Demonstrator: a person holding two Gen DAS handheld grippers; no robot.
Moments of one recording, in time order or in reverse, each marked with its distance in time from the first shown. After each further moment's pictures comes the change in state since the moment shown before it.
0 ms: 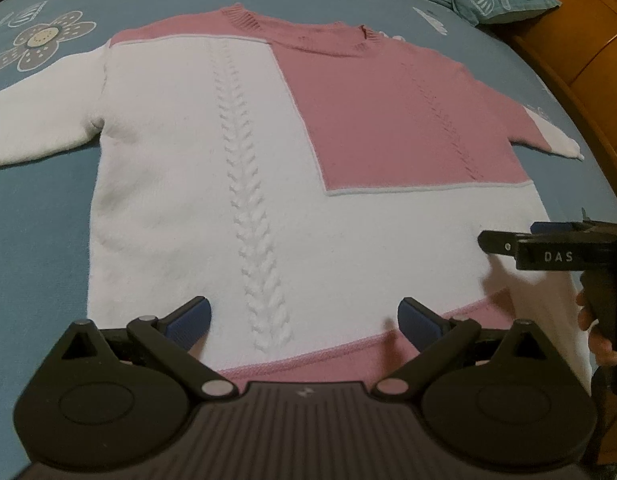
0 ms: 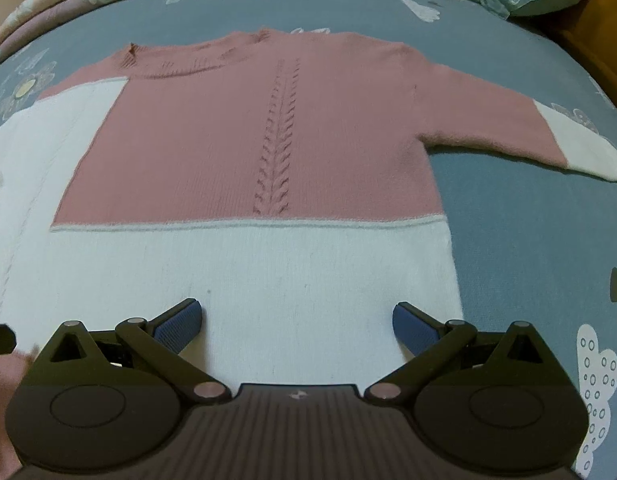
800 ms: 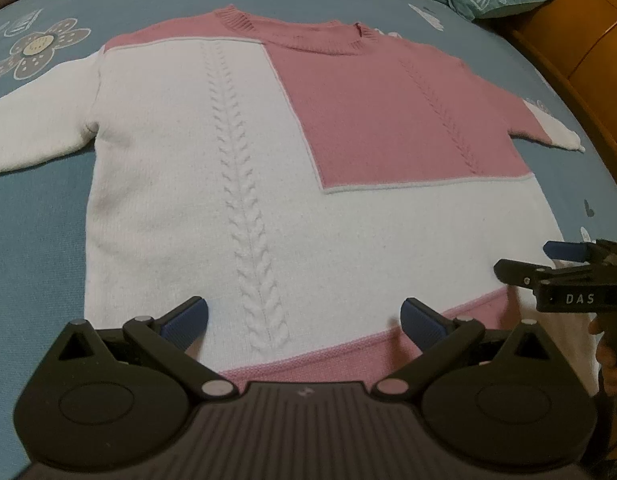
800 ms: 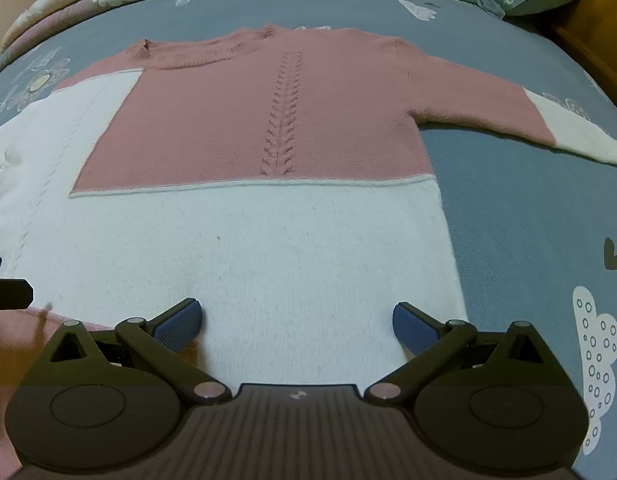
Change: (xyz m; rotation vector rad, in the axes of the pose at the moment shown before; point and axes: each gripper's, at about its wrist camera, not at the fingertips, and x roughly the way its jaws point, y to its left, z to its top) left arm 0.002 -0.004 -0.002 0.027 -0.005 0.013; right arm -0.017 -0.003 -0.028 0.009 -0.024 0.009
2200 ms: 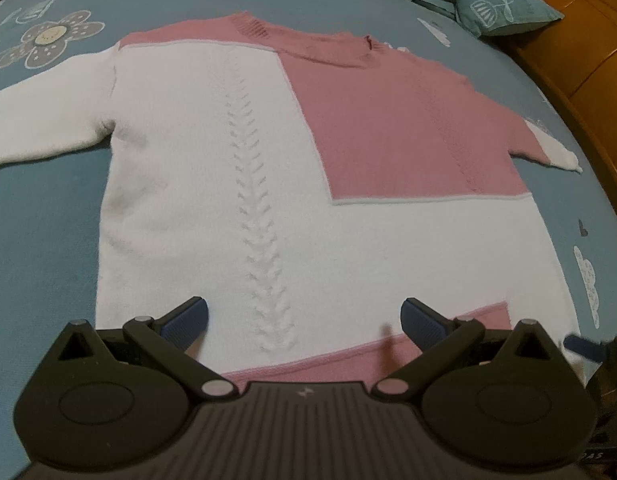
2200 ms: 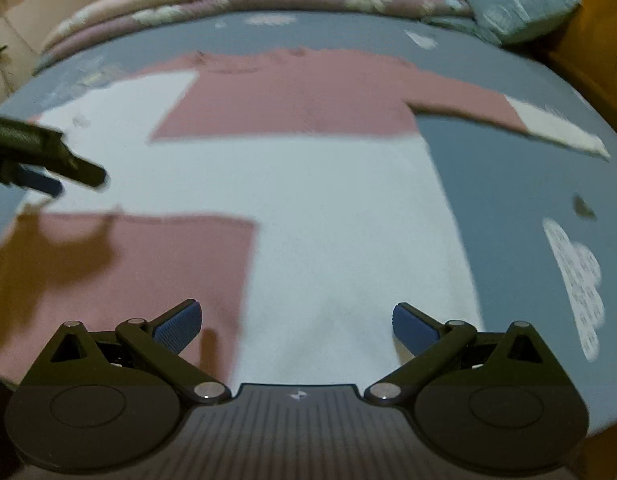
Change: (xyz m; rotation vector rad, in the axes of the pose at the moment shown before) left arm -0.005 0.009 0.001 -0.046 -0.014 -0.019; right arm -0.058 0.032 -0.073 -0.063 -0.152 0.058
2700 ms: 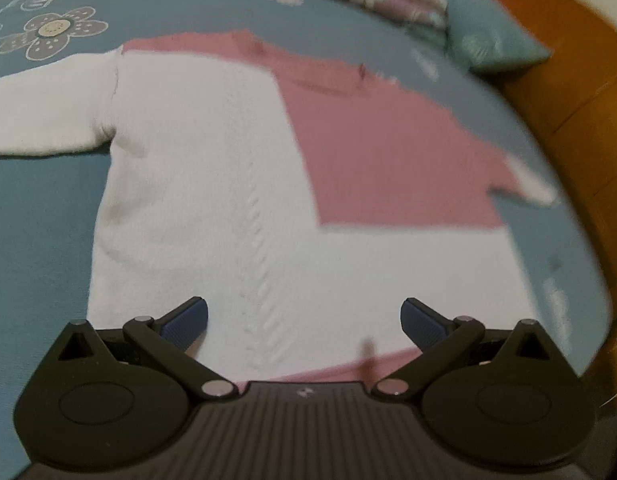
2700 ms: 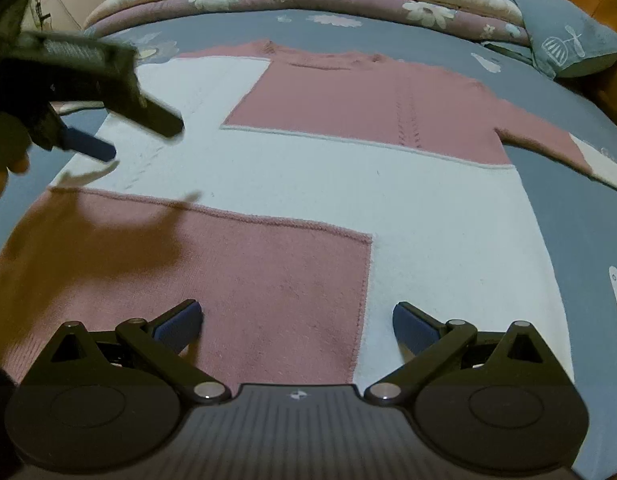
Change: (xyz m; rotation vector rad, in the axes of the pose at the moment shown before) left arm -0.022 0.025 0.002 -0.111 -0.137 -0.143; right arm 0.024 0.045 -0.006 -0.102 0.018 0.041
